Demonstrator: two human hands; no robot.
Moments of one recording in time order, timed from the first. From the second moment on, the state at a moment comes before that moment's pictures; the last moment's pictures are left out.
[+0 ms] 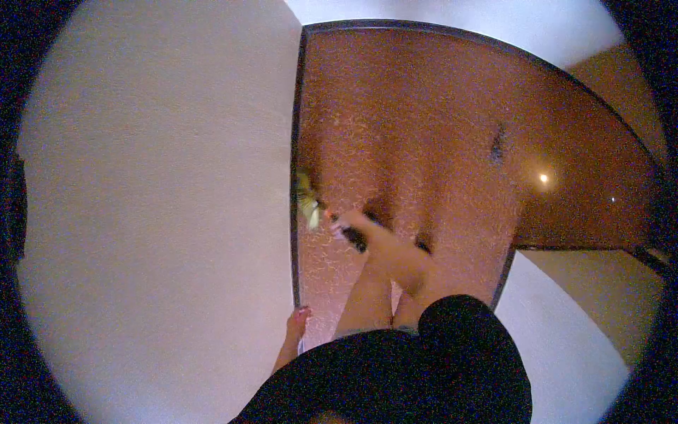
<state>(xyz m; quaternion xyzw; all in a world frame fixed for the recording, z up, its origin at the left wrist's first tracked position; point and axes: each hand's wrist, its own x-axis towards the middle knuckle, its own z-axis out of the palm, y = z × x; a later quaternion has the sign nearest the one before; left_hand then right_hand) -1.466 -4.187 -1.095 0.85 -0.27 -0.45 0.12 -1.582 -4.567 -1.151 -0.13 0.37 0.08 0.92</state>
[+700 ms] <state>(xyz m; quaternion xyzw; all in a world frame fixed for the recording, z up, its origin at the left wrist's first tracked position) -1.220 -4.669 -0.747 0.71 -0.47 0.51 -0.12 -1.624 -4.638 -1.102 -0.48 0.36 0.33 0.73</state>
